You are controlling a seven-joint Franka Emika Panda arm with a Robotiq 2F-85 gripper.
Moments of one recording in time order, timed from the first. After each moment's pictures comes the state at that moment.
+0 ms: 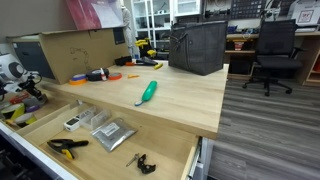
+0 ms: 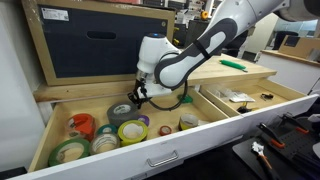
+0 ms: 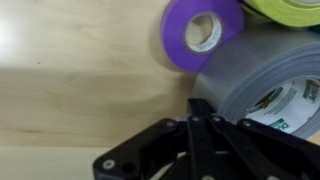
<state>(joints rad) 0.75 0.95 0.06 -1.44 -0.23 2.60 0.88</state>
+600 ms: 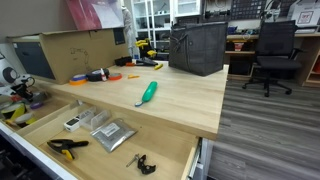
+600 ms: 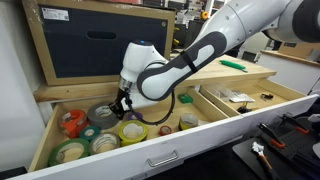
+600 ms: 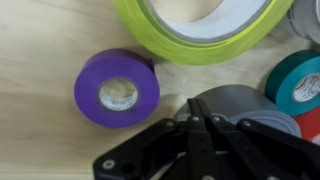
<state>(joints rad) 0.83 1.12 0.09 -1.20 -0.15 2.60 0.74</state>
